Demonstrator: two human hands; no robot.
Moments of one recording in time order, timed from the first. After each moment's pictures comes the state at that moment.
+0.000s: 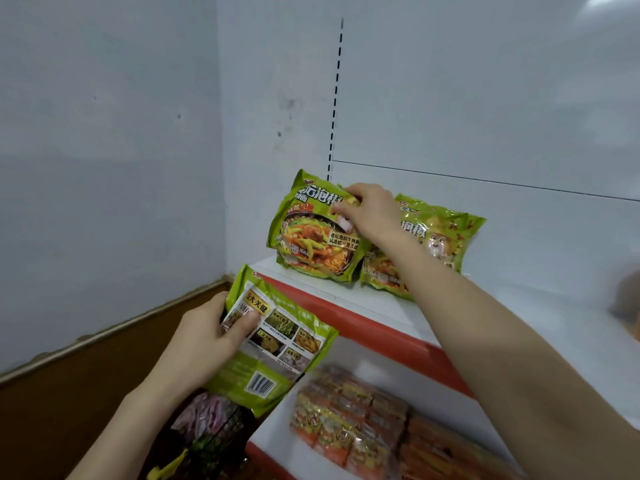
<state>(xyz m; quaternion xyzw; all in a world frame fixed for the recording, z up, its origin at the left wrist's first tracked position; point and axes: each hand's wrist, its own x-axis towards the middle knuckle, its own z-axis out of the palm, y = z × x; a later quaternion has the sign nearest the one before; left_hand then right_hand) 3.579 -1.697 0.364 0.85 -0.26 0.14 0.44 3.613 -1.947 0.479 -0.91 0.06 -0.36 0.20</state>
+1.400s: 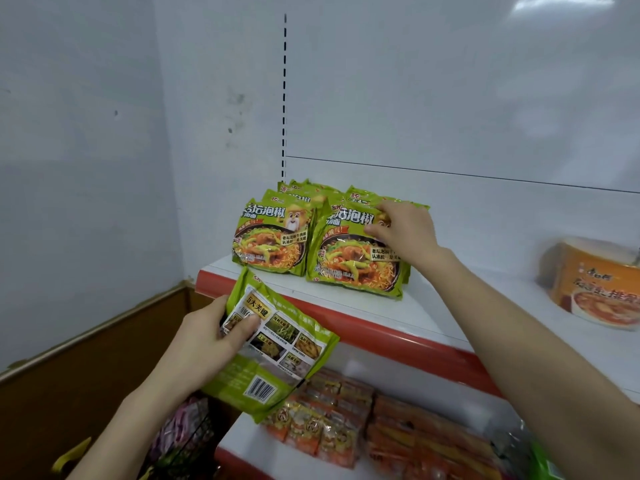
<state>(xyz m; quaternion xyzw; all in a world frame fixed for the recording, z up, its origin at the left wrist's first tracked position) 3.570 -1.736 0.365 0.82 -0.34 0.09 0.46 3.543 -2.034 0.458 -0.93 0.15 -0.34 0.01</state>
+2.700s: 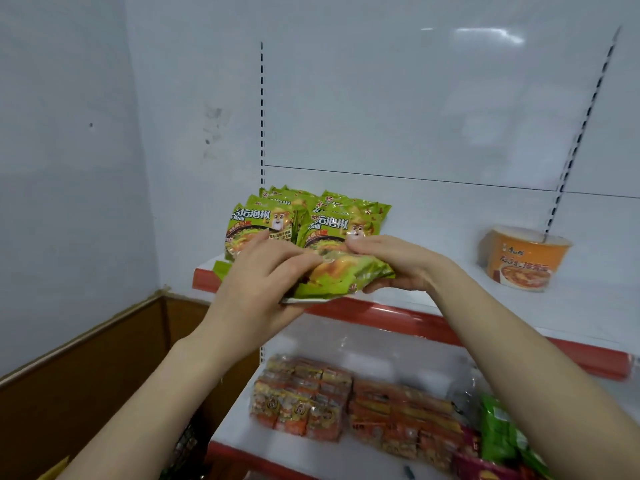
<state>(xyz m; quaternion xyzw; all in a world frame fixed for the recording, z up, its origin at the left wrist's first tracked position) 3.519 -1.737 0.418 0.58 -0.61 0.44 0.31 3.440 -1.948 0.461 -0.80 0.10 -0.04 0.59</state>
